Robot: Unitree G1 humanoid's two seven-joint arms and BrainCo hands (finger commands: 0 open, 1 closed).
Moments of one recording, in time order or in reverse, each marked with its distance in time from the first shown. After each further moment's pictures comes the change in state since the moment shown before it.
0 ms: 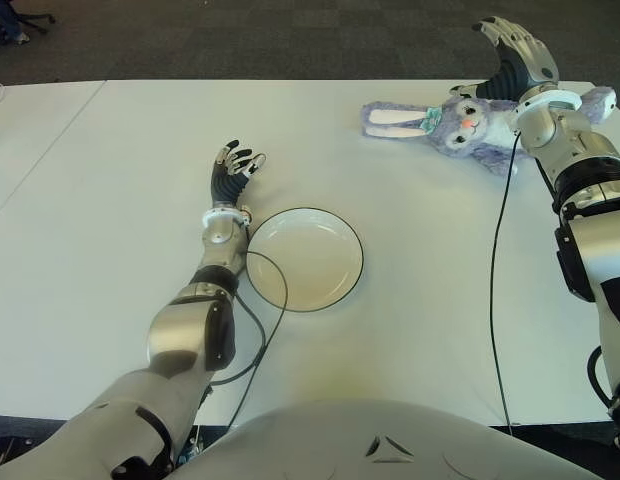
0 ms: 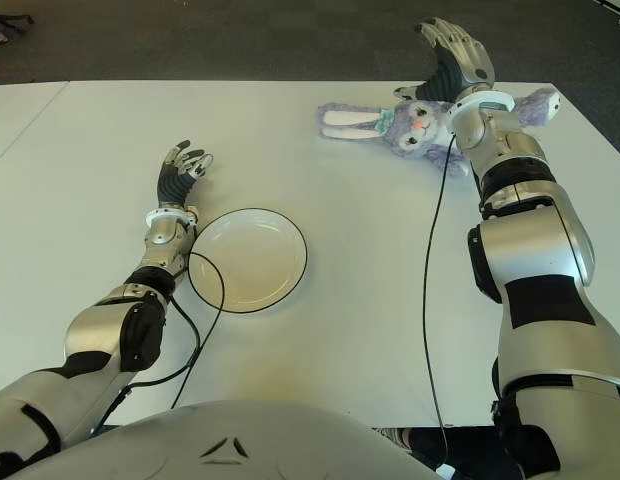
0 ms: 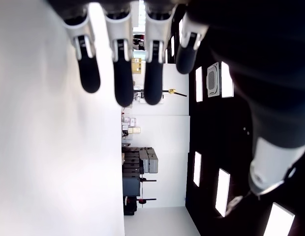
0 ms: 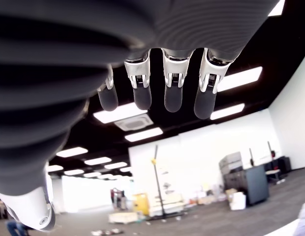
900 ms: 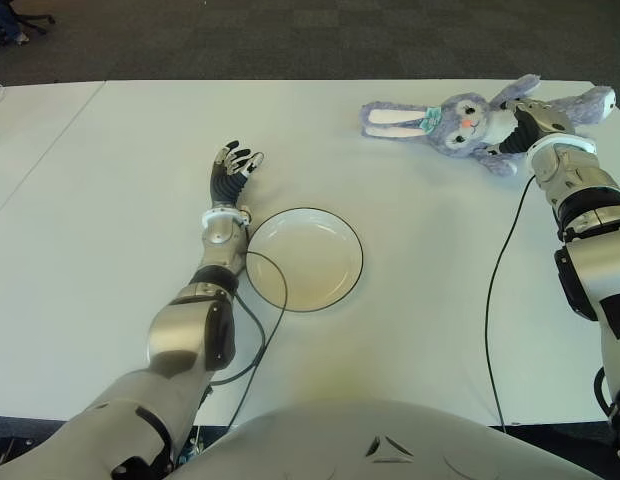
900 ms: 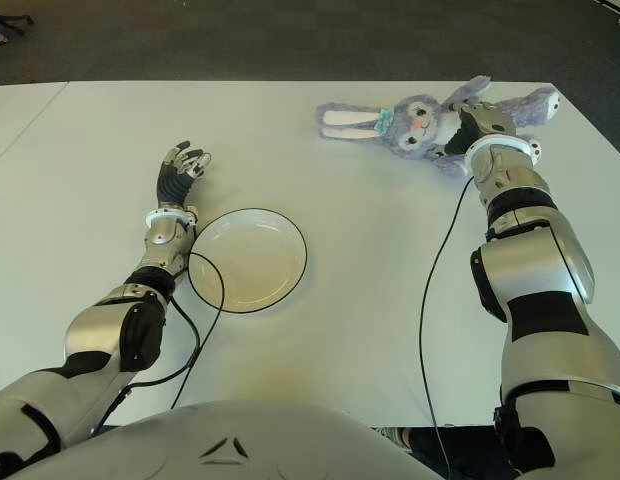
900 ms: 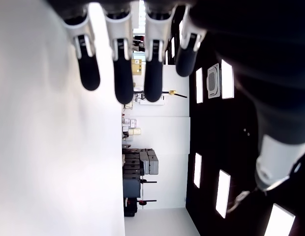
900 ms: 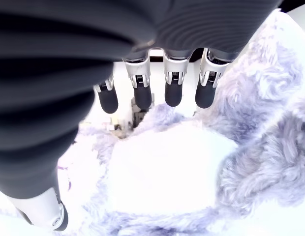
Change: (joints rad) left arm 0.000 0.000 0.001 0.001 0.000 0.001 0.000; right arm 0.110 -0.026 0.059 0.040 -0.053 0.244 0.150
